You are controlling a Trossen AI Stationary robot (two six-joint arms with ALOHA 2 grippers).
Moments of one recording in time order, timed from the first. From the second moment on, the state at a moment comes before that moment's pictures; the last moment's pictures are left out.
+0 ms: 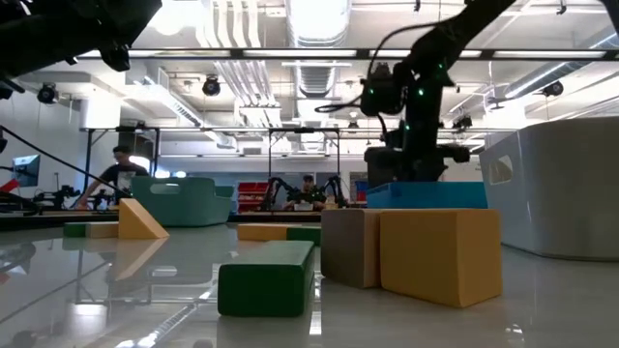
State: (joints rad) left arm 0.05 0.42 0.04 0.91 -0.19 0.16; right arm -0.50 1.77 1.16 -0.71 0.28 0.70
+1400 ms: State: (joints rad) left arm 0.05 0.49 0.04 0.91 -0.26 -0.22; right arm -0.13 1.29 0.97 -0.58 0.29 0.40
